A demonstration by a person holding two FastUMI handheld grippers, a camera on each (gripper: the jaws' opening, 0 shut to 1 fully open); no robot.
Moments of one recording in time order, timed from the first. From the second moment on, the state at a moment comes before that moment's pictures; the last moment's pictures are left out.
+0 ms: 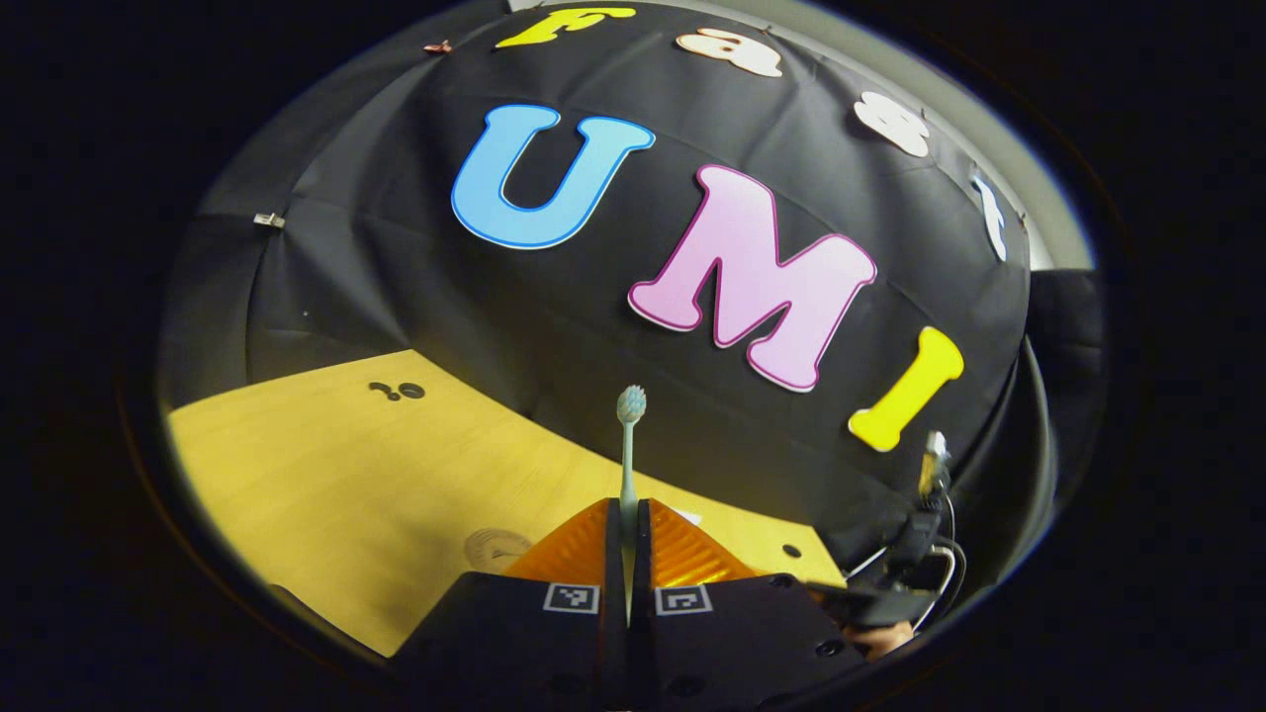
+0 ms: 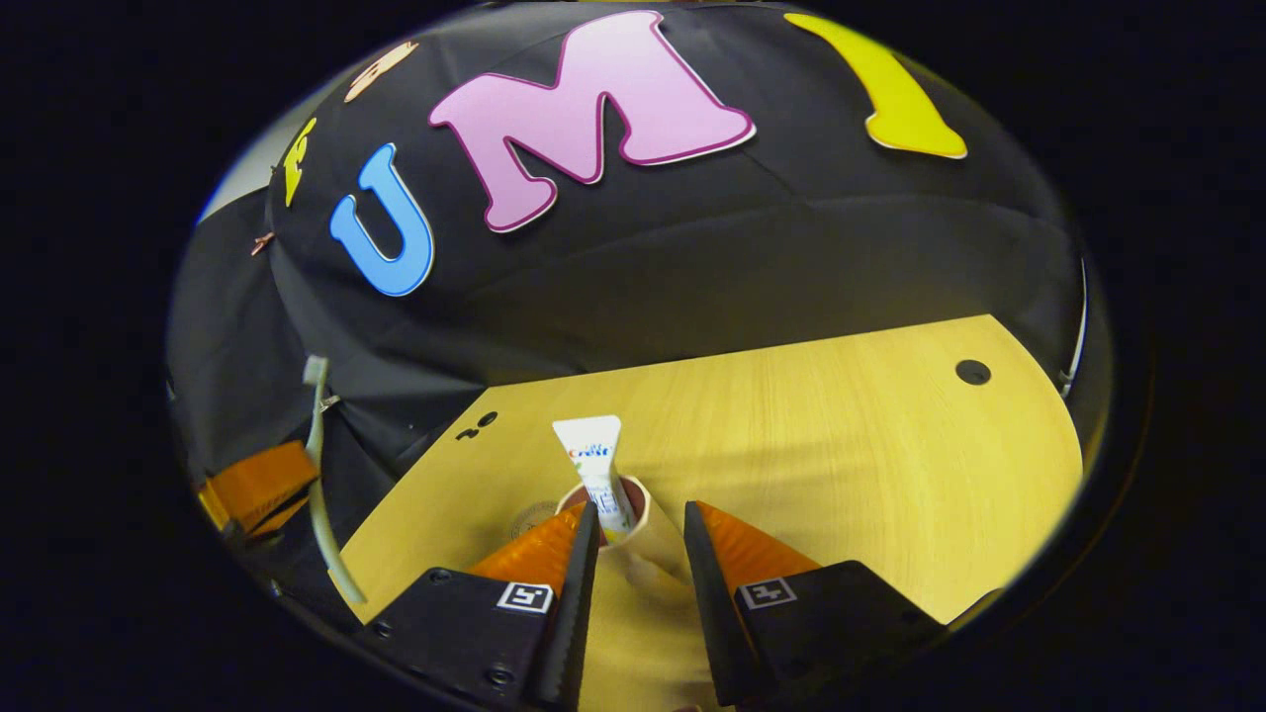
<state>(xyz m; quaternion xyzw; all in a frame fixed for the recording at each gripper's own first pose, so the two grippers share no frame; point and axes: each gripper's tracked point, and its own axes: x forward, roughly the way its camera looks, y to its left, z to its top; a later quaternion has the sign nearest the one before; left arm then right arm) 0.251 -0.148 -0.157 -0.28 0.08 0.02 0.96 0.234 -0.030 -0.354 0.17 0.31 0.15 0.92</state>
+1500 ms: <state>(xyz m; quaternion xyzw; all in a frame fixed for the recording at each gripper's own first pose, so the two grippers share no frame) 0.367 -0.213 -0.295 -0.18 0.06 0.04 0.98 0.156 -0.102 -0.391 0.13 0.35 0.11 0.92</state>
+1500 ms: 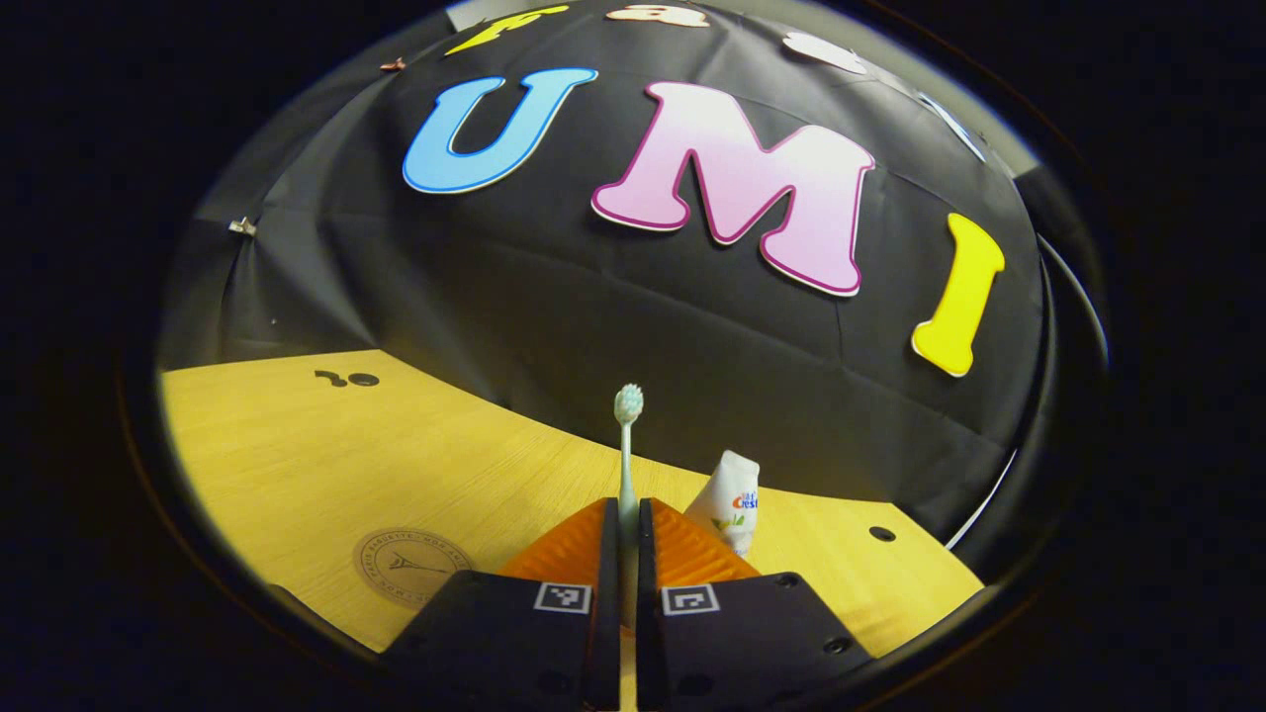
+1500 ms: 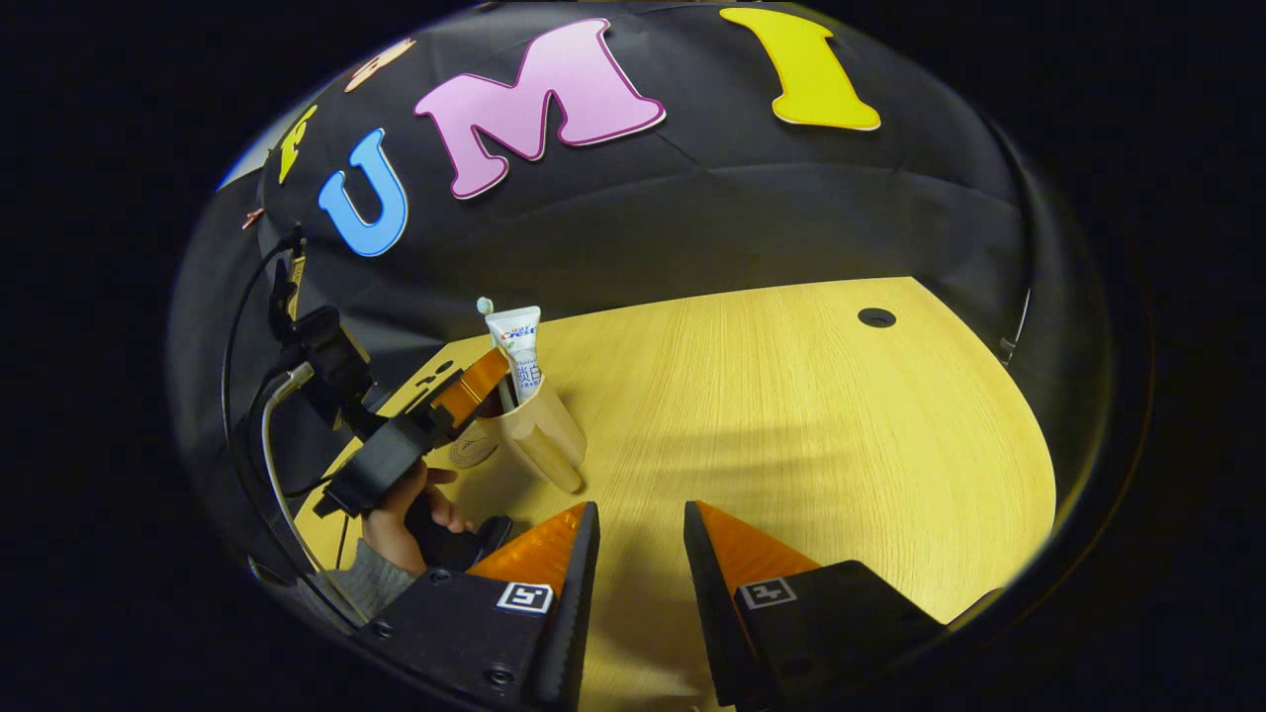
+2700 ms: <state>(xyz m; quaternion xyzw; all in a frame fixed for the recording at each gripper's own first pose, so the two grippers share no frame) 0.150 -0.124 -0.273 -0.13 0.21 -0.01 0.97 0.205 -0.013 -0.383 -0.03 0.49 0.26 0.83</state>
